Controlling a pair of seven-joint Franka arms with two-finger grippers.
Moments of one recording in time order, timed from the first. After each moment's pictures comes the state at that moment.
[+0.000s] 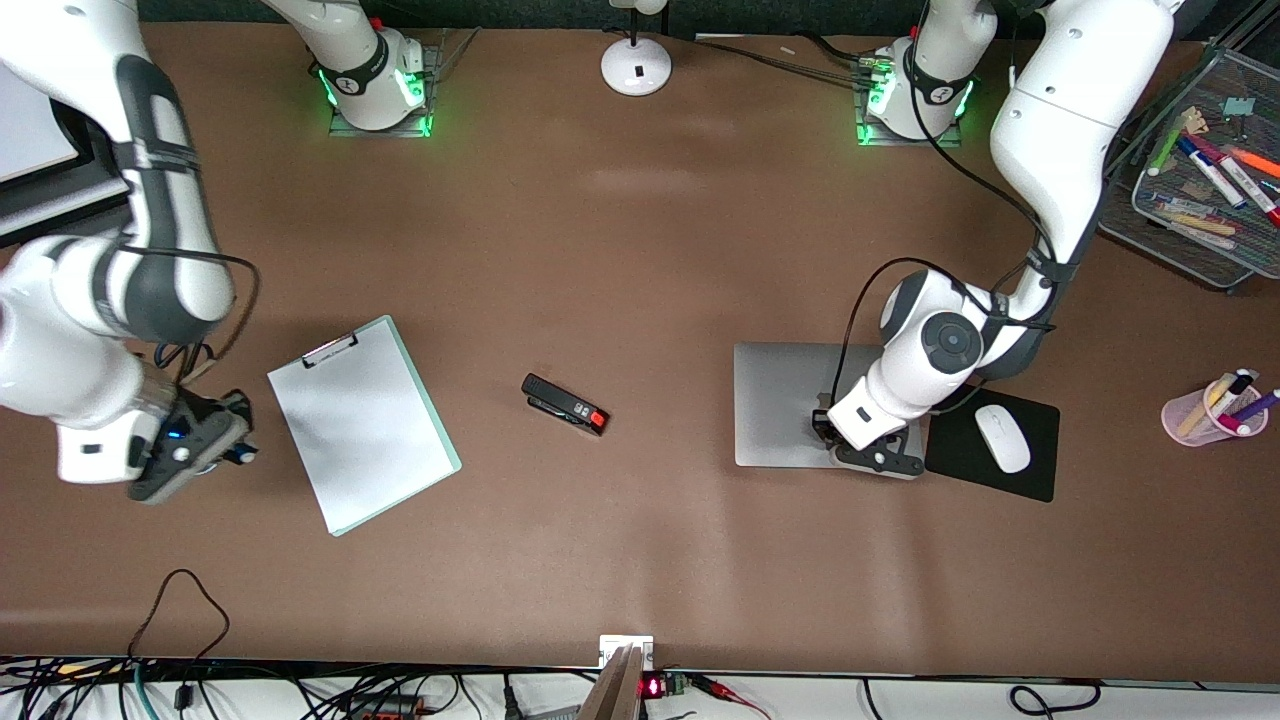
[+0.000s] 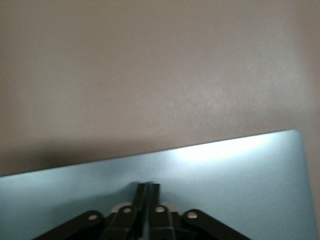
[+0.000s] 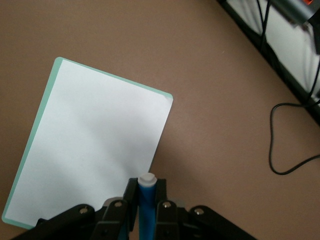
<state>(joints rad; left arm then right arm) -0.01 0.68 -0.29 -1.75 0.18 2.57 -0.24 0.03 0.50 -0.09 -1.52 0.17 2.15 -1.00</state>
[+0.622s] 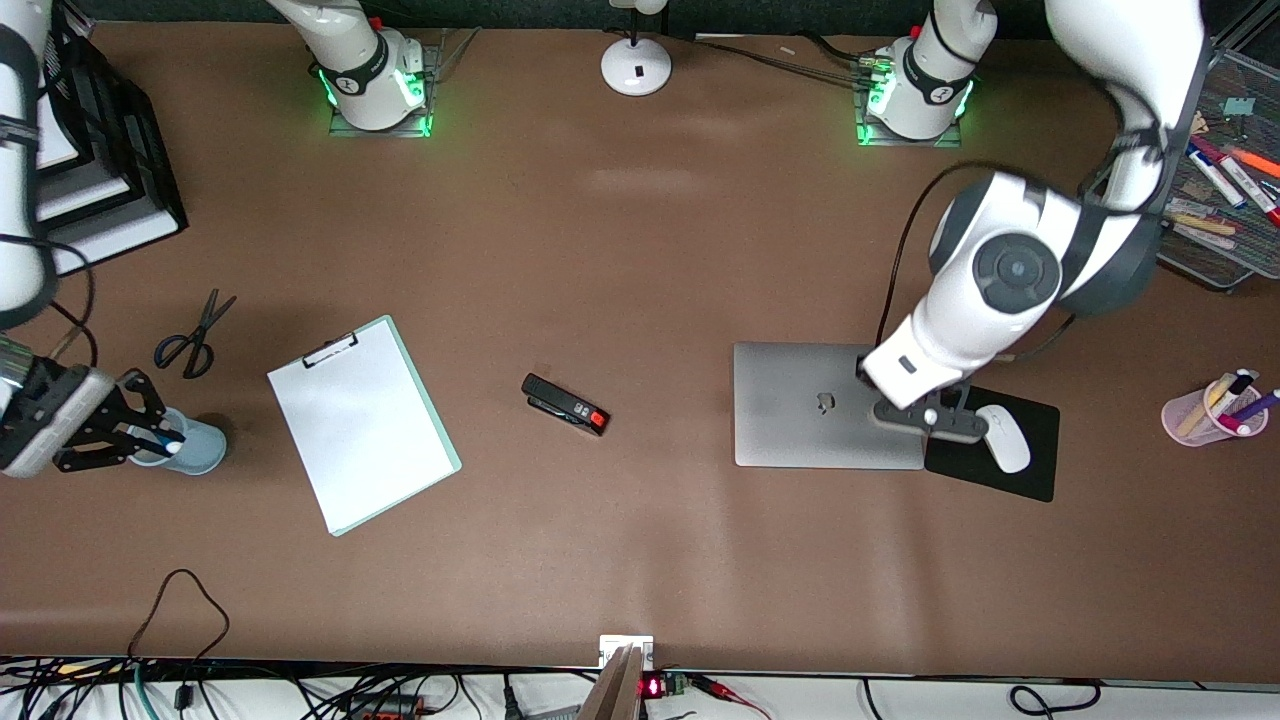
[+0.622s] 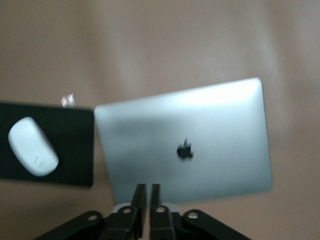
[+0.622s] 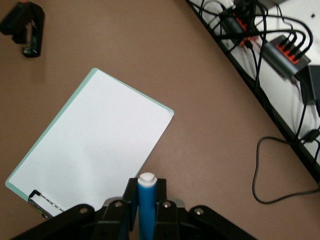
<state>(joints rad) -0.01 0.36 -0.34 -1.68 0.18 1.96 -0.24 -0.16 0.49 -0.10 -1.49 0.53 2.02 -1.55</state>
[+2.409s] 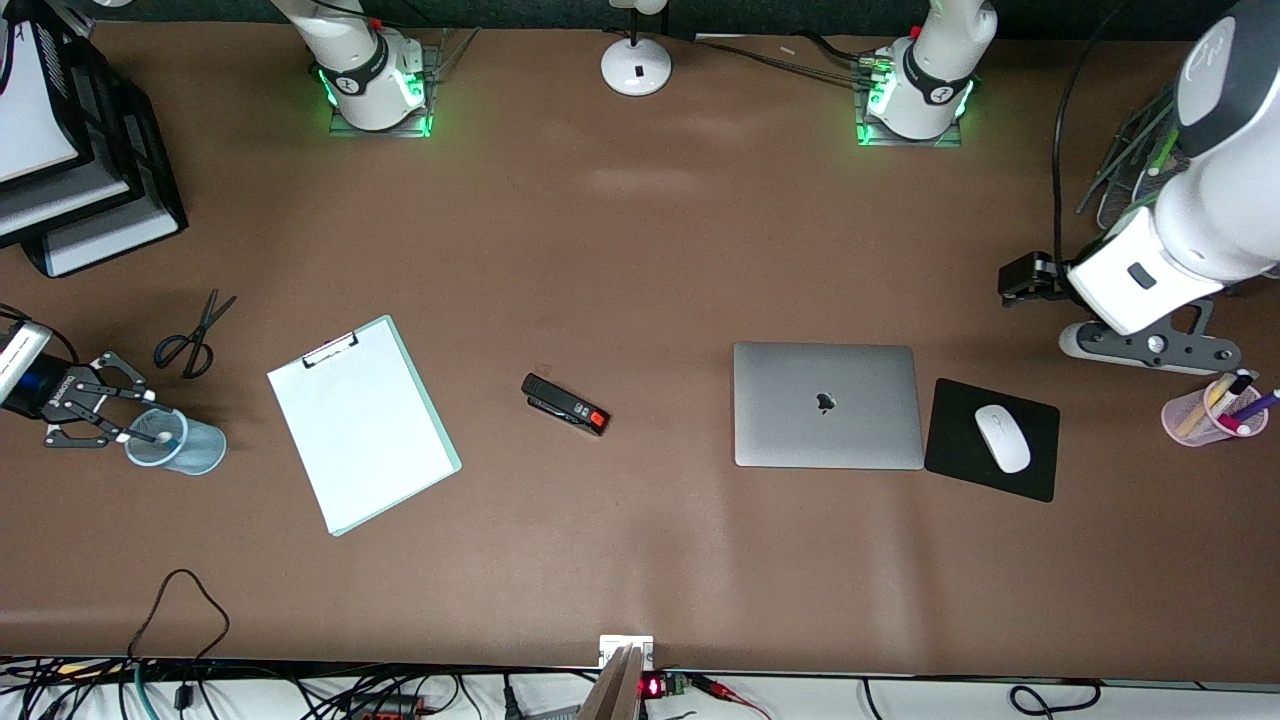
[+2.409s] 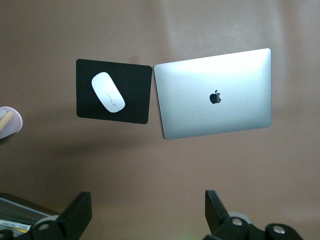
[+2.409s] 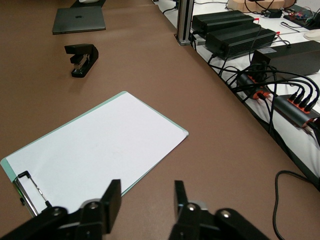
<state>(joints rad) 0.12 0.29 -0.31 -1.30 0.11 1.42 -0.05 -0.41 0.67 -0.10 -1.49 0.97 1.80 -2.17</state>
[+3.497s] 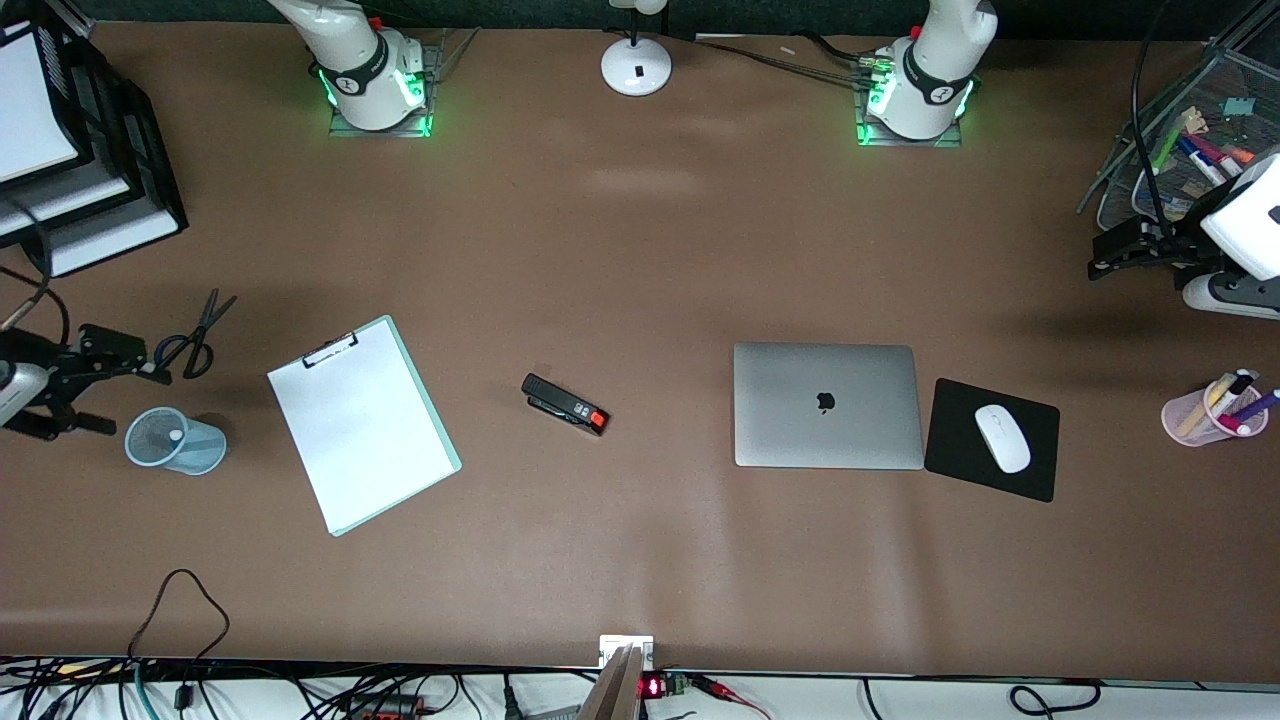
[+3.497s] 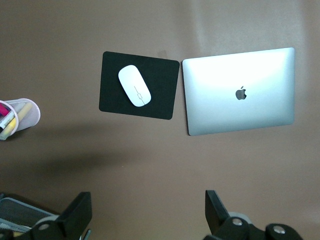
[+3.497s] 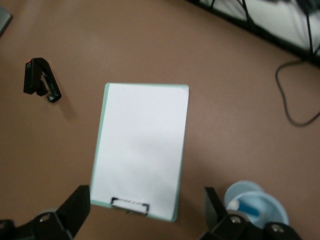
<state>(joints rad) 0.00 0.06 0.04 -1.61 -0.01 1.61 0.15 -0.13 0.39 -0.08 -1.45 0.36 1.81 -0.85</state>
